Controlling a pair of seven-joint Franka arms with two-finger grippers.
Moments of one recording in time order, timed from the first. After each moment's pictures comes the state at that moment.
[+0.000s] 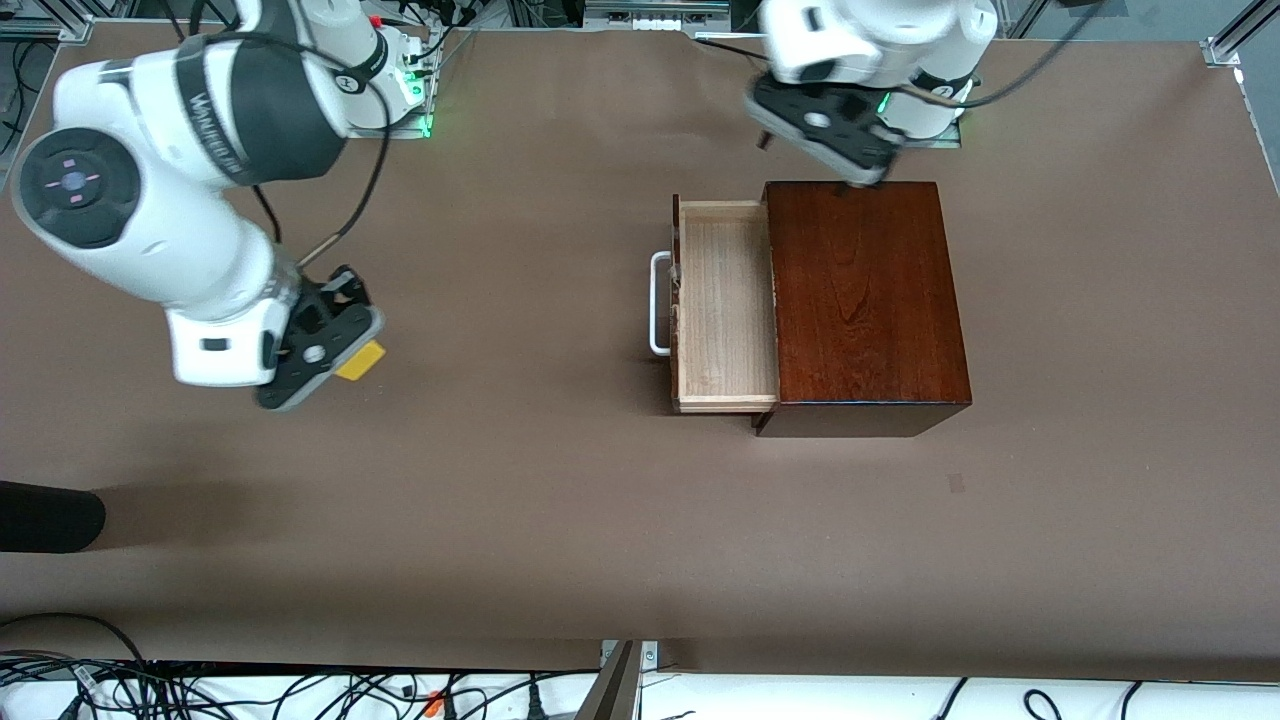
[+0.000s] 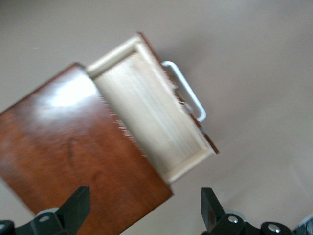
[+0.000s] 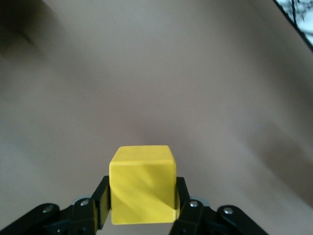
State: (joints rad) left arm -0.09 0.11 -0.58 -1.48 -0.06 1.57 -0.04; right arm 0.48 0.43 -0.28 -1.23 0.08 1.56 -0.53
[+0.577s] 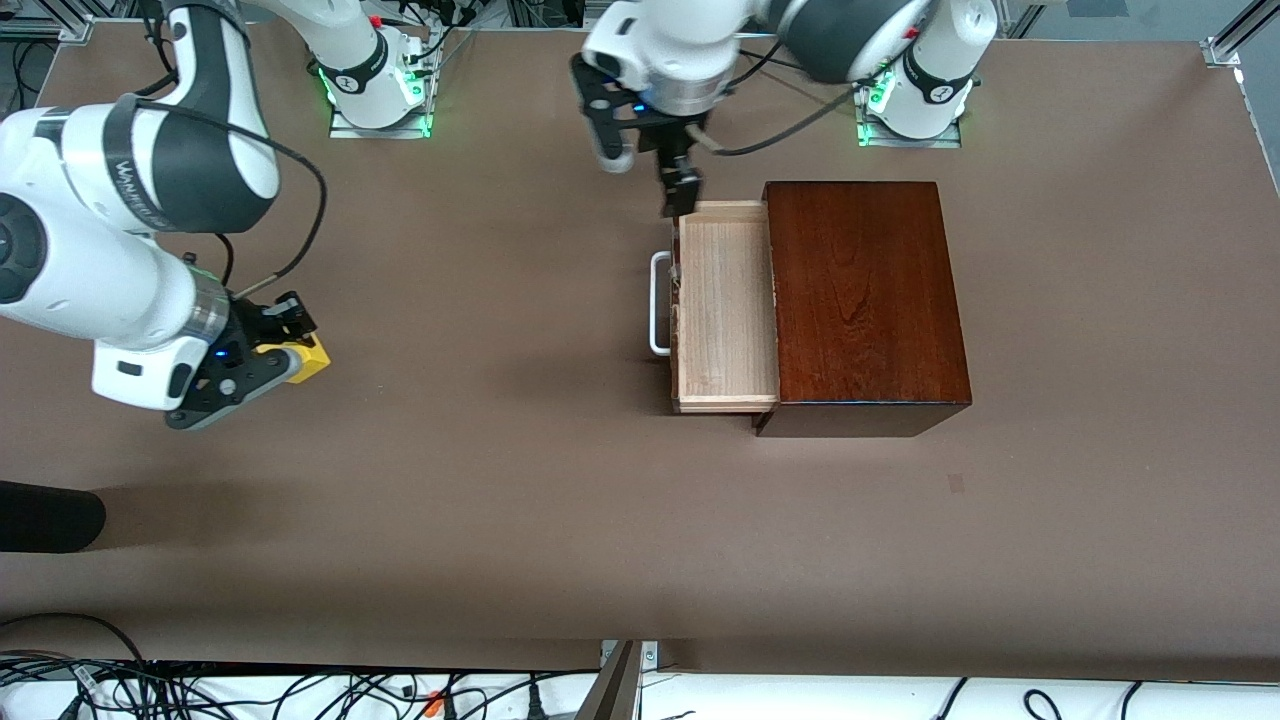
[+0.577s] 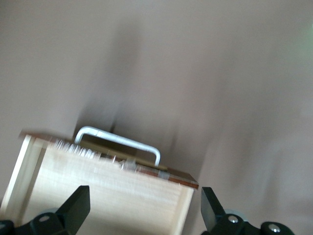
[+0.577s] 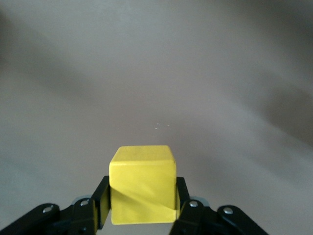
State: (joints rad) left arm -0.35 0.35 -0.61 -1.47 0.13 1.81 0.38; right arm 0.48 0.38 -0.41 -1.41 0.13 1.65 -0.47
